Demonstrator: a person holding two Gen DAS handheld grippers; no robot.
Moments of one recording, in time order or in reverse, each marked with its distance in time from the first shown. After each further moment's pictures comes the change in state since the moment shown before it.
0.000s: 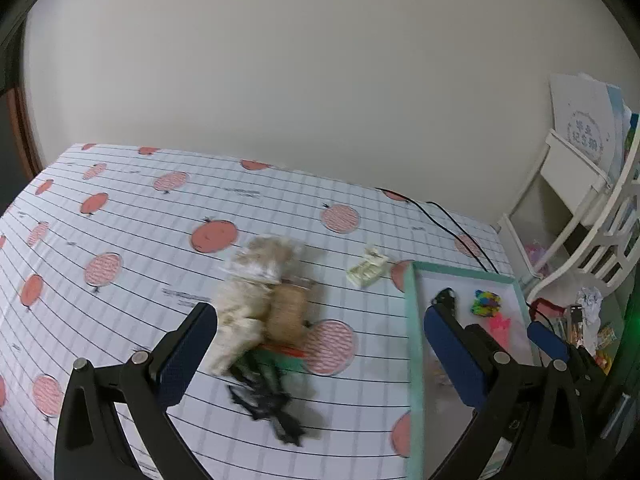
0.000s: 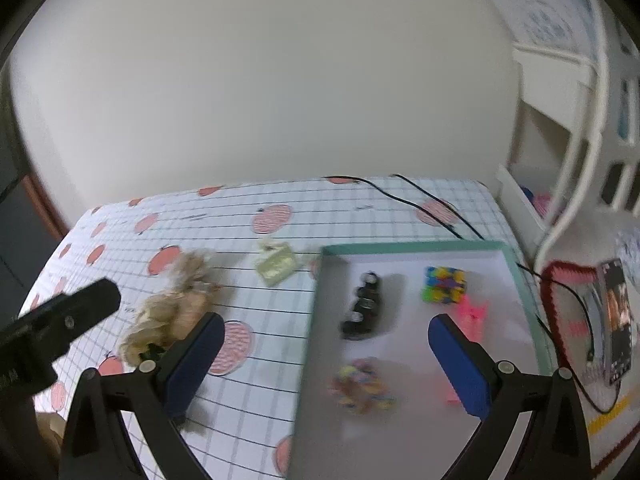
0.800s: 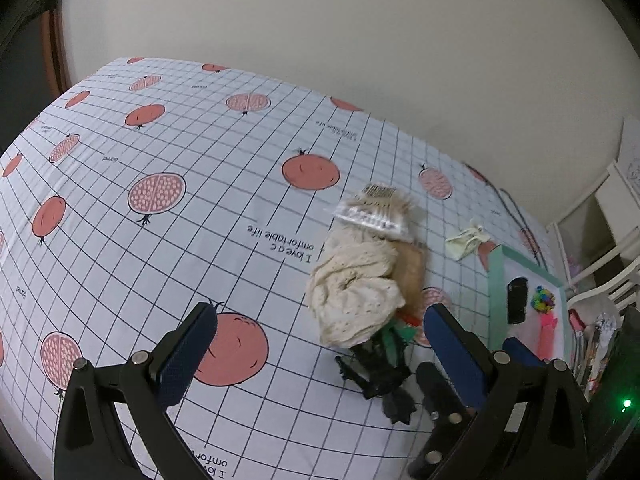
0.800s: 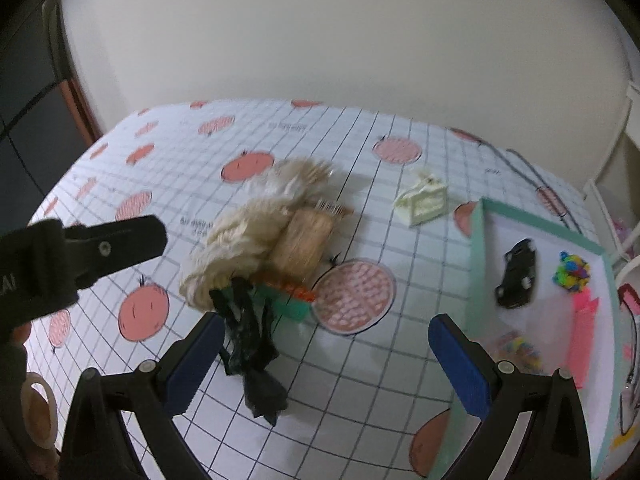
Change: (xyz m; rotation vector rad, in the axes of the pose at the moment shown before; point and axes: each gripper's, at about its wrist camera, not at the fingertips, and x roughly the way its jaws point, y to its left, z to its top) left arm 0.034 0.106 -0.021 -0.184 0.195 0.062; right arm 0.059 0.119 -0.045 -0.220 0.222 0.092
